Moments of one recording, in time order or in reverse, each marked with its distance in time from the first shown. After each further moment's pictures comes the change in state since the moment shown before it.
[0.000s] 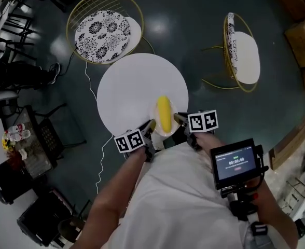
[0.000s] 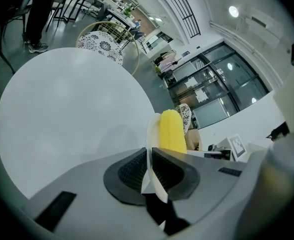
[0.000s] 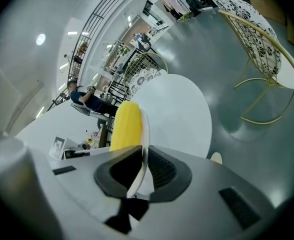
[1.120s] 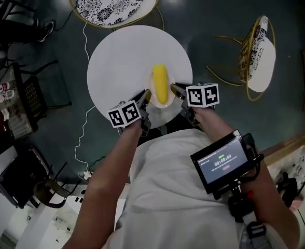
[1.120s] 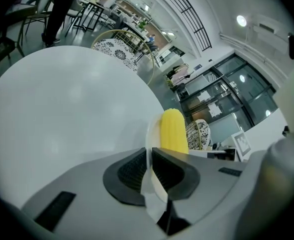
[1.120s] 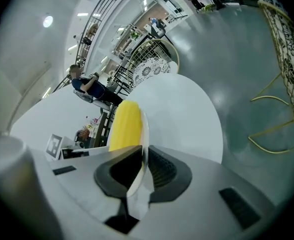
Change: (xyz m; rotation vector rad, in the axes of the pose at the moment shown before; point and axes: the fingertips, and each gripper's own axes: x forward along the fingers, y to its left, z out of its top) left arm 0.071 0.059 0.062 -0.114 -0.155 0.142; right arm 0.081 -0.052 0.086 -0.152 0.164 0.050
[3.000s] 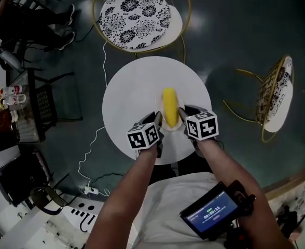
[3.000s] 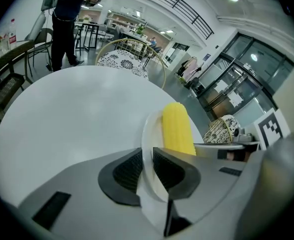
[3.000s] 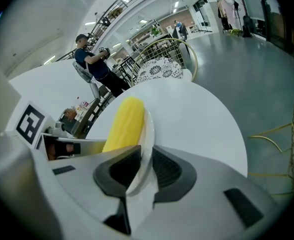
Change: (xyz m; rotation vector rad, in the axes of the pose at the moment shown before) left arm 0.030 0.044 0.049 0.113 -0.038 0.264; right arm 0.067 -0.011 0.048 -0.285 0.026 -0.146
